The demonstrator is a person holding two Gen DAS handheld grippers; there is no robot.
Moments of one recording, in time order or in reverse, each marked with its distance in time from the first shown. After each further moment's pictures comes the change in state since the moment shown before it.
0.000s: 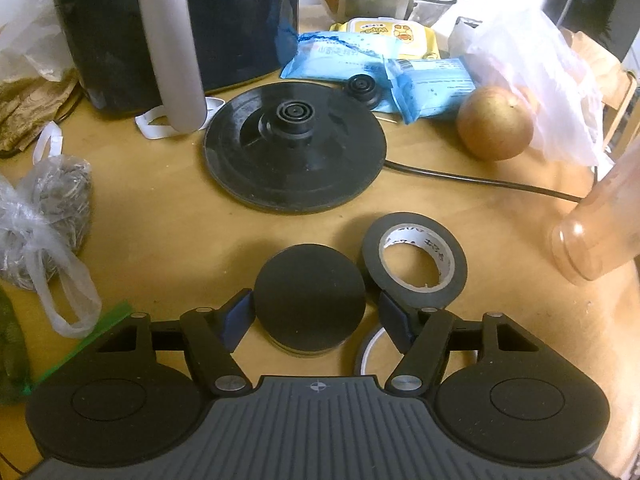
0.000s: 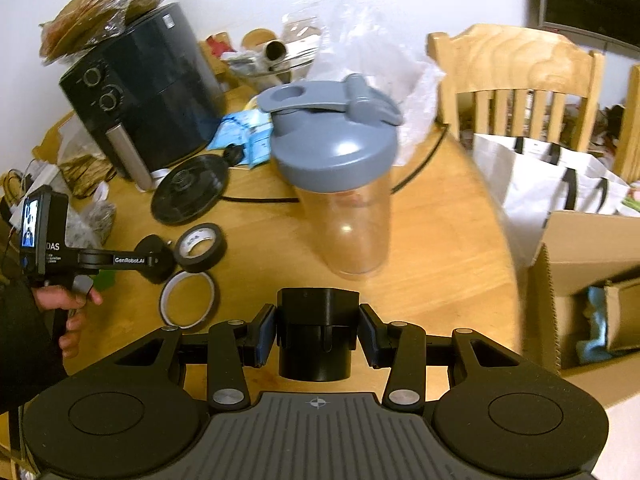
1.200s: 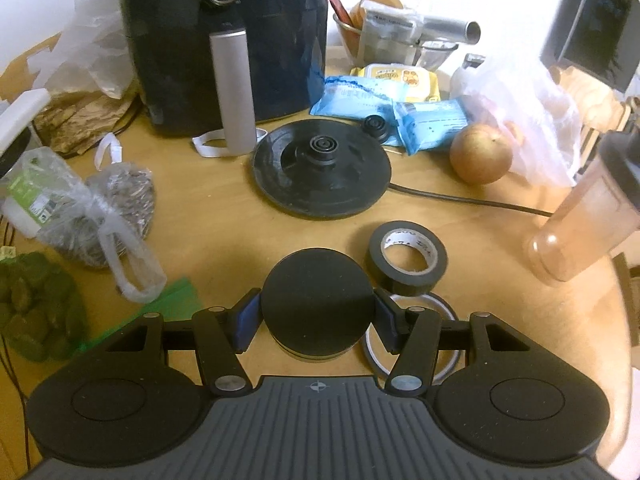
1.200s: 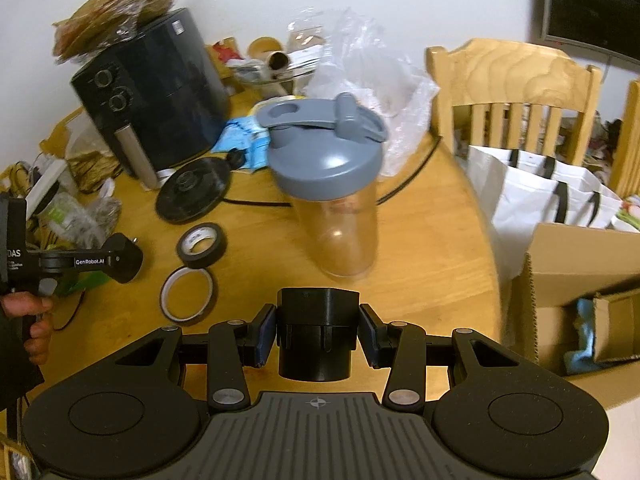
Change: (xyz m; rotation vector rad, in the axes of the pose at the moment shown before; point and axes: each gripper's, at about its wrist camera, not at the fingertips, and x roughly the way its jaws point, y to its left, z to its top) left arm -0.073 0.005 -0.025 -0.045 -0.091 0.041; right arm -0.017 -0.001 0.003 -0.069 -0.002 0.036
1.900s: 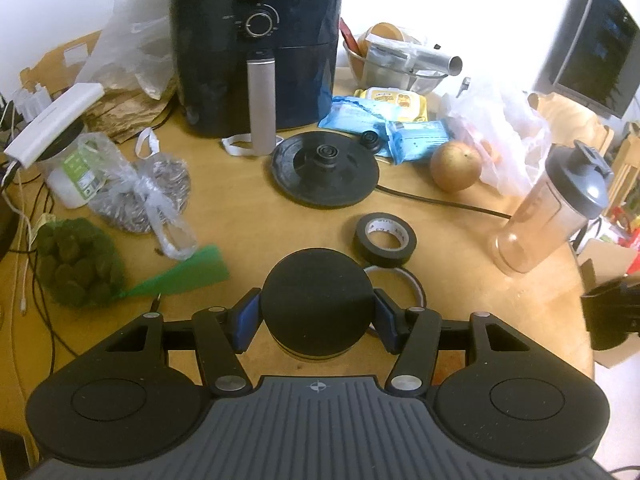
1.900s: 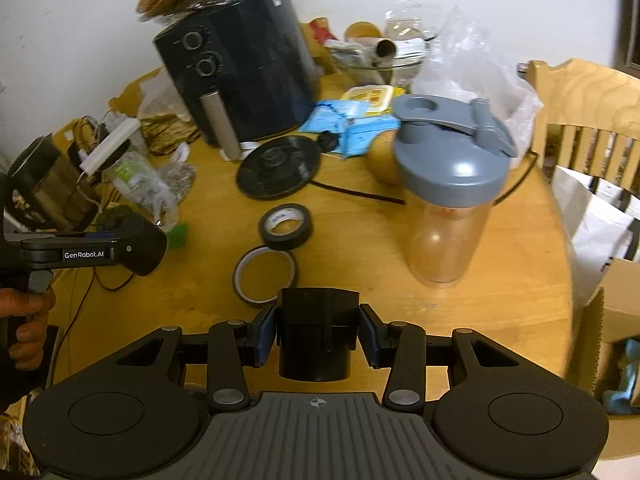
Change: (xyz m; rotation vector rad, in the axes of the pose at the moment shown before) left arm -0.078 0.000 -0.028 -0.066 -0.028 0.002; right arm 0.007 0.048 0.005 -0.141 0.042 0.178
